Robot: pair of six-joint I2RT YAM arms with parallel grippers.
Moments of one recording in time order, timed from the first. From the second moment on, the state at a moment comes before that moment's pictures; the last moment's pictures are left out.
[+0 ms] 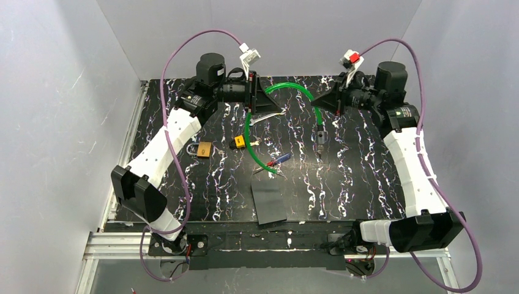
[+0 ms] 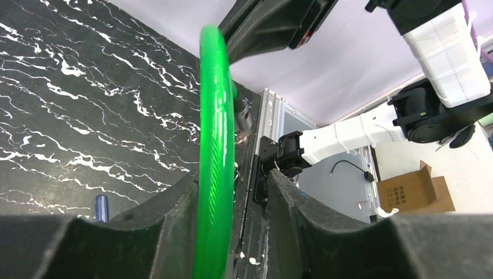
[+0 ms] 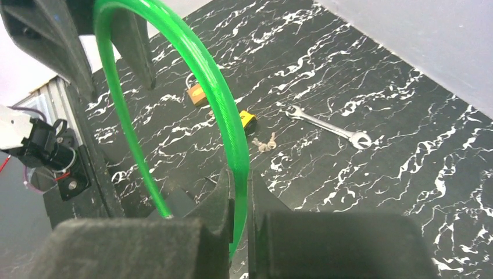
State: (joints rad) left arm -0.50 1.60 1.66 -0.30 0.98 -0.40; right arm 0.14 1.28 1.46 -0.50 -0.91 -0.08
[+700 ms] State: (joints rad) left arm -0.51 1.60 1.69 -0.53 1.00 -0.28; right arm 0.23 1.26 1.35 -0.44 -0.81 -0.17
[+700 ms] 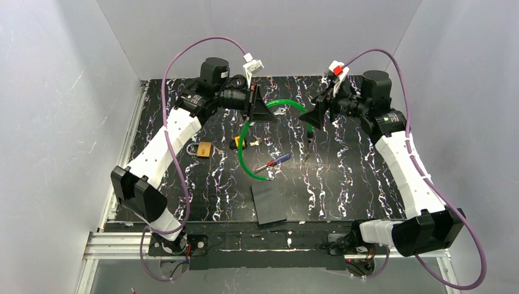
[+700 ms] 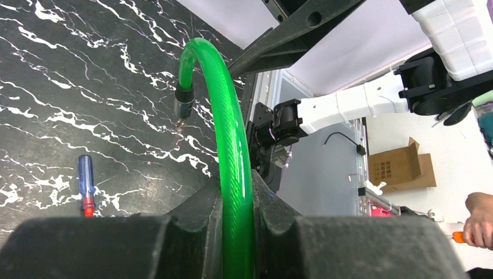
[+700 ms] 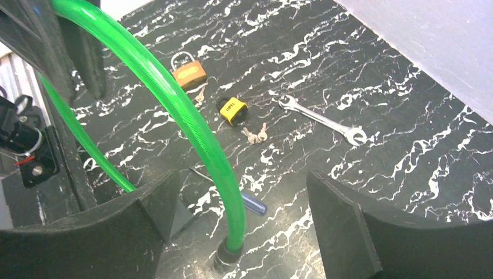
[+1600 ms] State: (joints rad) left arm -0.51 1.60 1.70 -0.52 1.04 -0.34; right arm 0.24 1.23 1.24 -0.39 -0.72 -0.21
